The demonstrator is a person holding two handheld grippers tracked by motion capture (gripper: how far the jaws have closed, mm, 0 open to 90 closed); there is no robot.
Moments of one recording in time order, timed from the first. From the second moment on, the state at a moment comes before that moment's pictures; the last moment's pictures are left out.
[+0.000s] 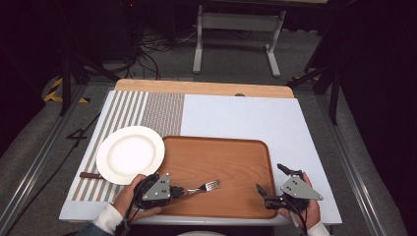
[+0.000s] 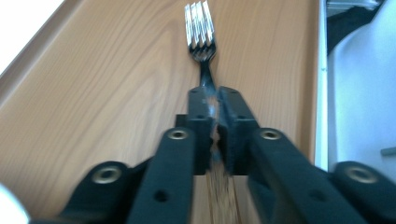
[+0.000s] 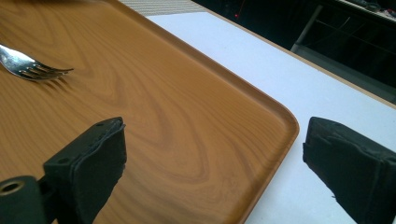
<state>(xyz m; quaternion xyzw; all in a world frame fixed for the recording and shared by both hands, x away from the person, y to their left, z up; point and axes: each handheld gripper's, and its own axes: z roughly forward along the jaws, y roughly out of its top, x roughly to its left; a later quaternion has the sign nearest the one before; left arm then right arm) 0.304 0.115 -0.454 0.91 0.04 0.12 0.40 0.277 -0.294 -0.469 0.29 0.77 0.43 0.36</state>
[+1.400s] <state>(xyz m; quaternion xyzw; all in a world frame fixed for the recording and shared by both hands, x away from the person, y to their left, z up) 0.355 0.059 -0.460 0.95 0.00 0.12 0.29 0.278 -0.291 -0.472 0.29 0.79 0.42 0.35</state>
